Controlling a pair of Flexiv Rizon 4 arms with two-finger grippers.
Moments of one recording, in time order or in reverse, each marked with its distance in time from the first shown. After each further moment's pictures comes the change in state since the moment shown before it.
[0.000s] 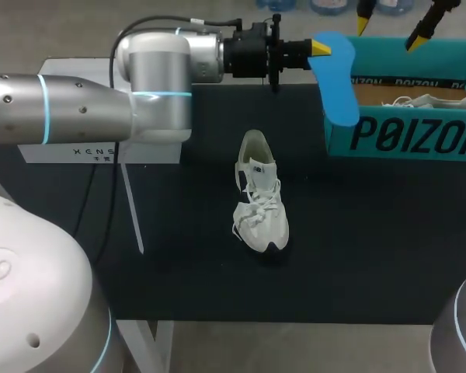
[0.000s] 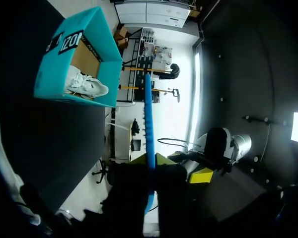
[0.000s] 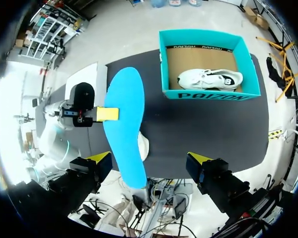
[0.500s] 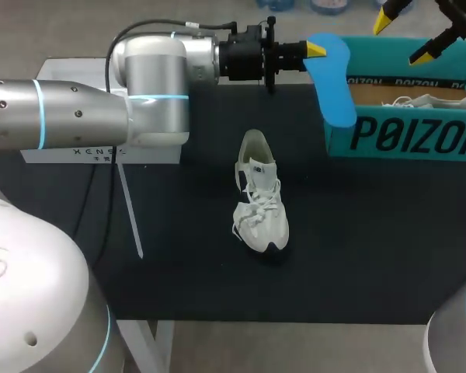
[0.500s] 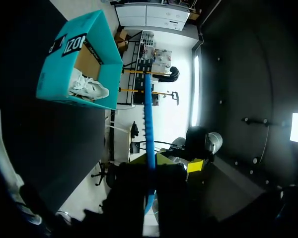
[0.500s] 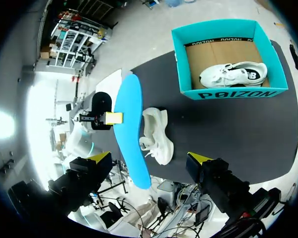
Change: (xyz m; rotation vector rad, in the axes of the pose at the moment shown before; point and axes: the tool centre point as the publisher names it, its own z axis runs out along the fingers) left arm -0.001 -0.002 -0.008 0.028 0.015 -0.003; right arm -0.020 0.007 0.005 -0.028 0.345 0.021
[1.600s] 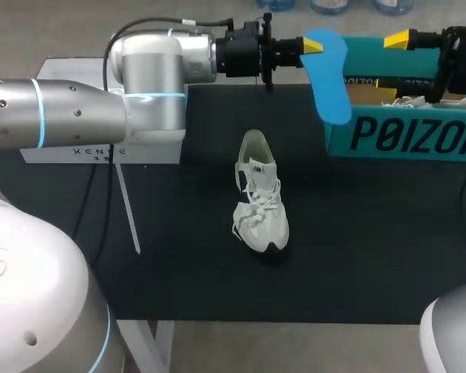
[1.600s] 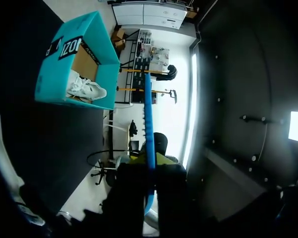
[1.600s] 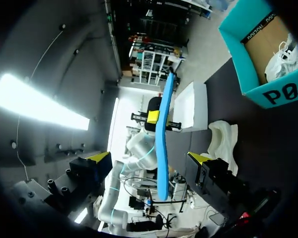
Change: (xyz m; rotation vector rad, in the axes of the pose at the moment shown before) left arm 0.005 -0.005 -0.006 -0.024 0.005 0.013; right arm -0.001 -0.017 0.030 -0.158 0.853 -0.119
